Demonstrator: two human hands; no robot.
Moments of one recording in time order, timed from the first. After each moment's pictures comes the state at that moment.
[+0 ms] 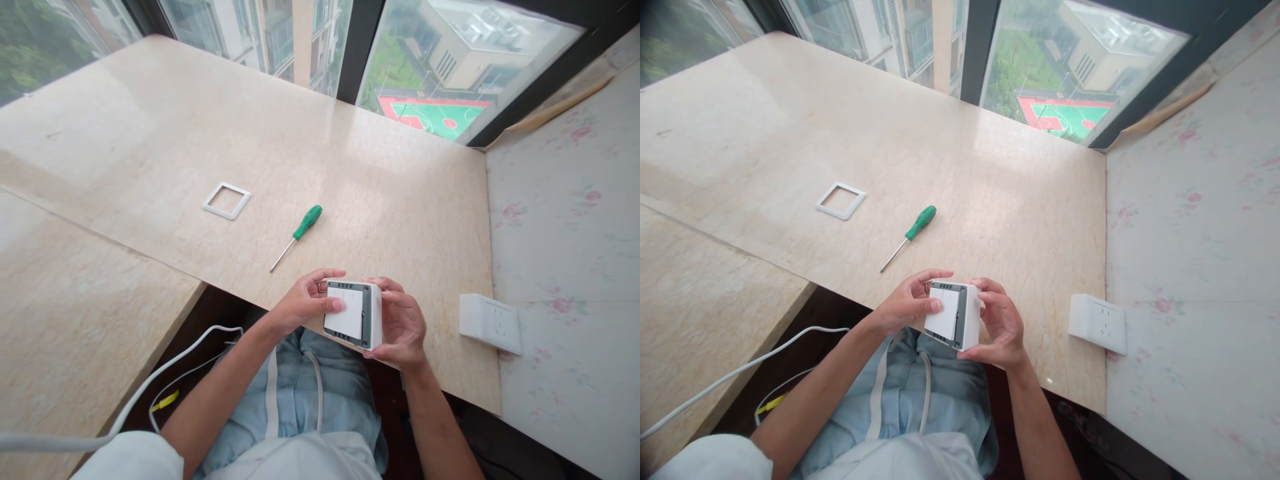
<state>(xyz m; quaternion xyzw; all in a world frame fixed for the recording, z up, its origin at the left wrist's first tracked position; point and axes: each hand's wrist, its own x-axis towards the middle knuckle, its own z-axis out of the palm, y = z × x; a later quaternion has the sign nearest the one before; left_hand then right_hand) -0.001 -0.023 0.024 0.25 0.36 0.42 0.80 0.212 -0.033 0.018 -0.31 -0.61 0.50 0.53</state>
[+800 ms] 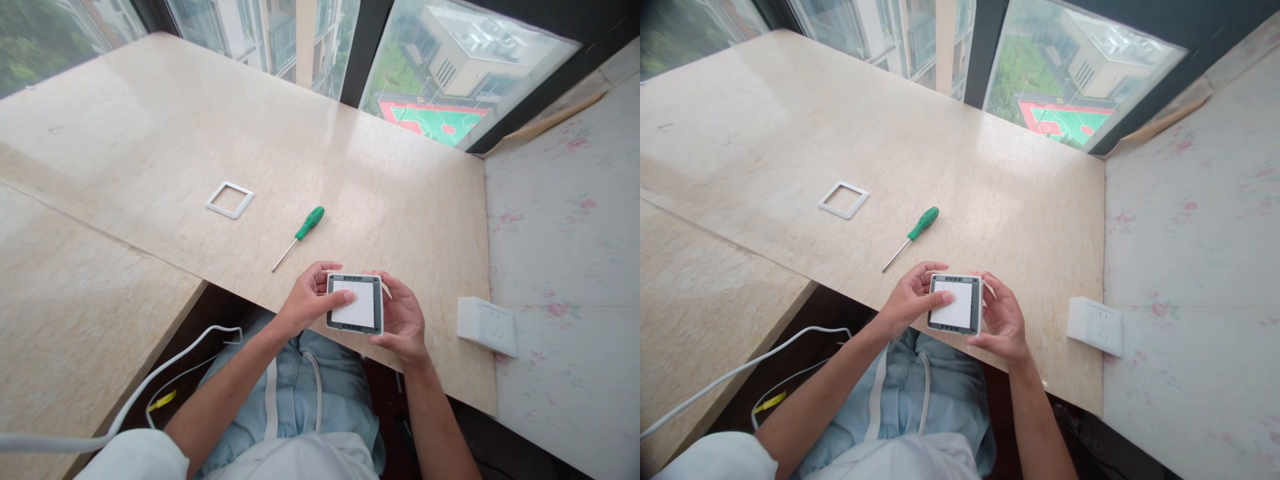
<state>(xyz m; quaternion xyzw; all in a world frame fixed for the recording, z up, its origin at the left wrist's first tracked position) 0.008 -0.025 0.043 0.30 0.45 0.46 0.70 0.217 -0.029 0.018 -0.32 -0.57 0.57 0.50</state>
